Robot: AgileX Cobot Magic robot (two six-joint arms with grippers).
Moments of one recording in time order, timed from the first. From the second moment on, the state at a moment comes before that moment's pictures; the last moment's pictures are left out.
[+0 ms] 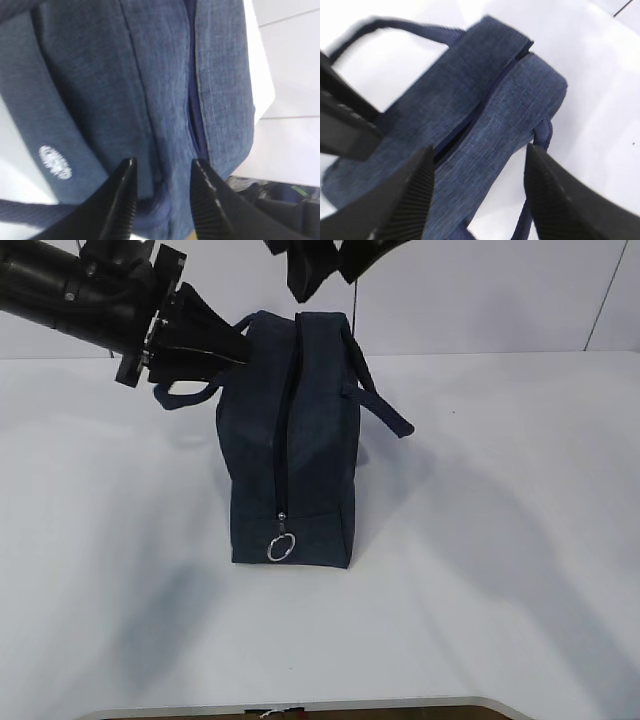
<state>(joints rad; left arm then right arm) -0.19 1.91 -1.47 -1.21 1.13 0.56 0.57 2.02 -2.23 -0.05 1.26 -0.10</state>
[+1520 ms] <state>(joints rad) -0.19 1.66 -1.75 -0.35 1.24 0.22 0.57 1.42 -1.23 0.19 0.61 -0.29</state>
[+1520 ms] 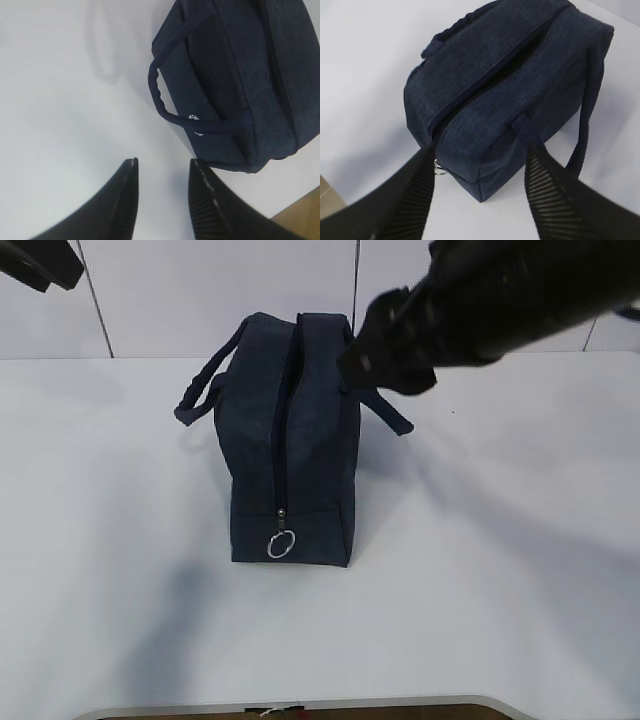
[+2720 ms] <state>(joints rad) -0.19 1.64 -1.75 -0.39 1.25 0.21 0.57 1.38 -0.41 -0.22 -0.62 -0.15</state>
